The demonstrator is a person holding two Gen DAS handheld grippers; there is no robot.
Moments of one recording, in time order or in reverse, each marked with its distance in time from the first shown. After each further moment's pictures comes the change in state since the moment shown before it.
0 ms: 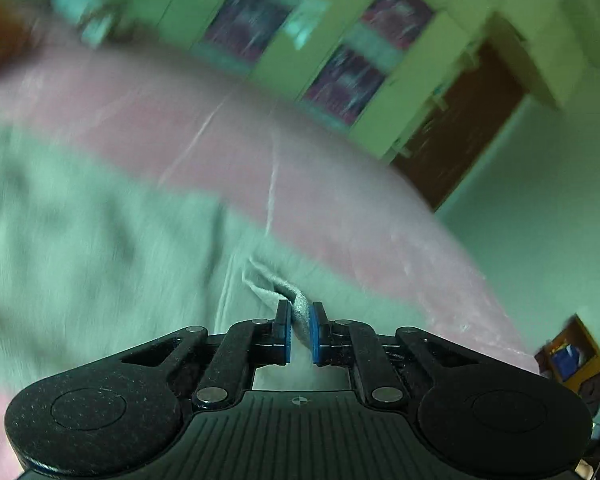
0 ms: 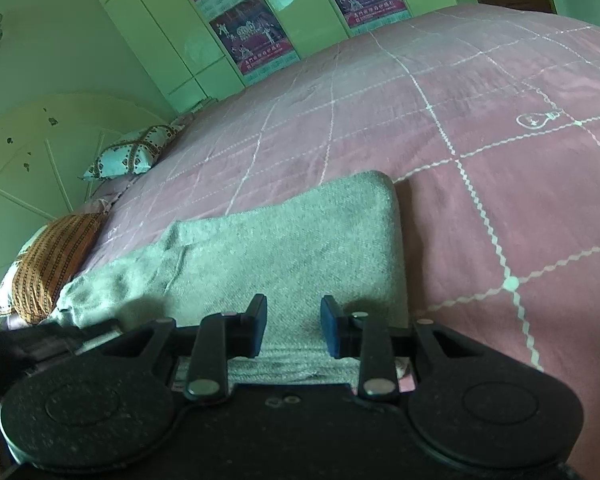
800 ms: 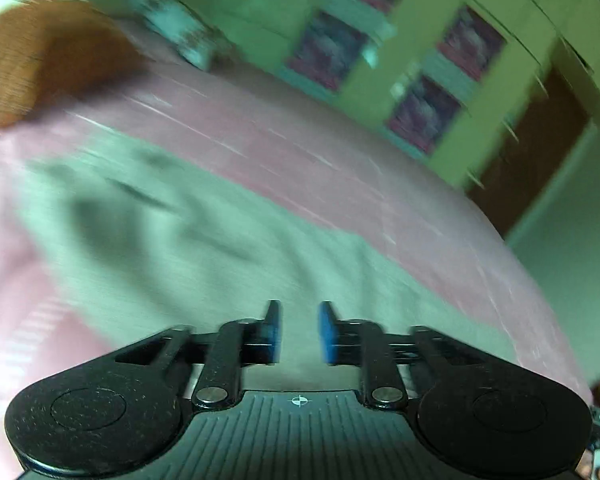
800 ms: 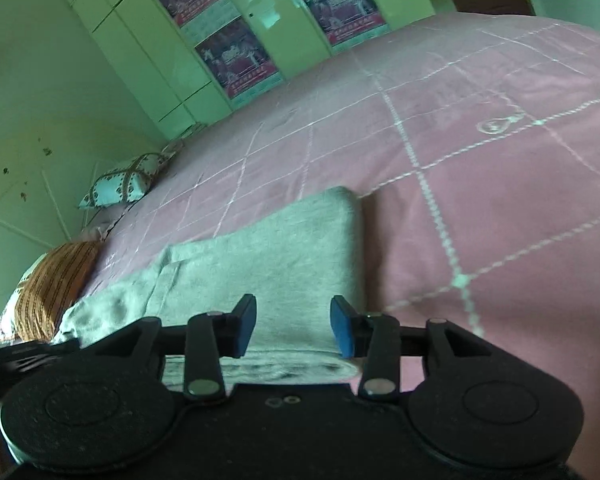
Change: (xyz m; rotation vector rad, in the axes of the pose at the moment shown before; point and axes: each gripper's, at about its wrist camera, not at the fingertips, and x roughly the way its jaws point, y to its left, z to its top) left arm -0.066 0.104 0.008 -0.106 -0.061 0.249; right arm -0.032 -0.030 -0.008 0.086 -0.058 -0.024
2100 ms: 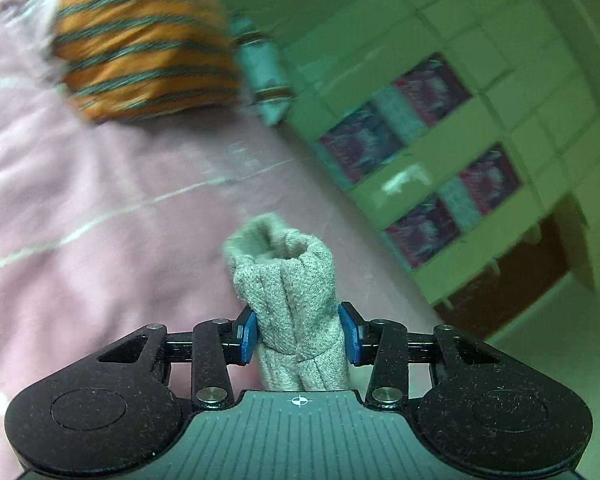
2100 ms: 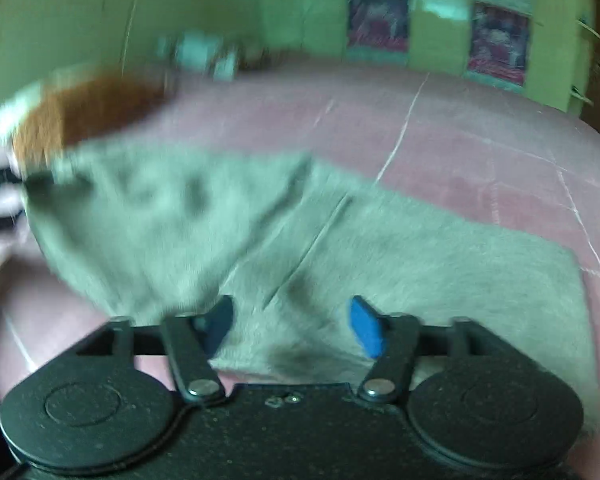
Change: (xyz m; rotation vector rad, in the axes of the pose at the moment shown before) left arm 0.038 0.159 0.027 -0.313 -0.198 -0.206; right arm 0.081 0.180 -0.055 -0.527 0.076 -0.031
